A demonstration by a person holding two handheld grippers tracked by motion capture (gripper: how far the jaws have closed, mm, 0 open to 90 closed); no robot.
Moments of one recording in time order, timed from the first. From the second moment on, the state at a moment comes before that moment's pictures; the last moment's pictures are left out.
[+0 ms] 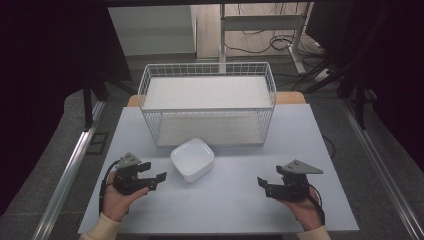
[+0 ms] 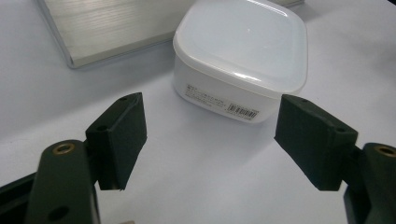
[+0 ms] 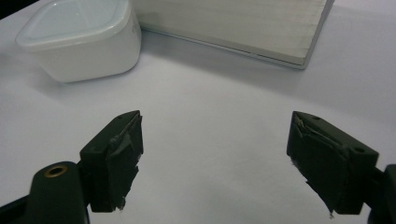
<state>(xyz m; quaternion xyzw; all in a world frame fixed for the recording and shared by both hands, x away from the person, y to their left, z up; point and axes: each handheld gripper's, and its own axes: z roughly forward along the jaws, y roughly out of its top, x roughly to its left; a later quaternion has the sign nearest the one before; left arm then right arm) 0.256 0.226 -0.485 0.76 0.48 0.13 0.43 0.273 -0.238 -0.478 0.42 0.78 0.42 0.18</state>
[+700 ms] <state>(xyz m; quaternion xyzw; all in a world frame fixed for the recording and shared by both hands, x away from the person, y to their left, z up) 0.252 0.231 -0.484 0.76 0.47 0.13 0.43 0.272 -0.237 -0.476 0.41 0.79 0.42 0.17</state>
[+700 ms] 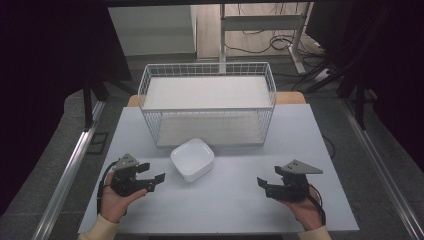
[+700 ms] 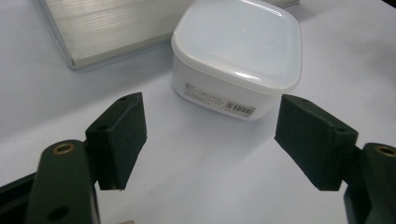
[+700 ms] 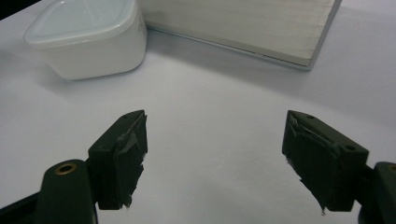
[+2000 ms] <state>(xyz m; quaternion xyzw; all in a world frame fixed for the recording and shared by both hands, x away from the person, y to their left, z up) 0.252 0.232 -0.486 0.76 0.48 0.13 0.43 0.274 -0.240 -0.480 0.42 0.79 0.41 0.18</state>
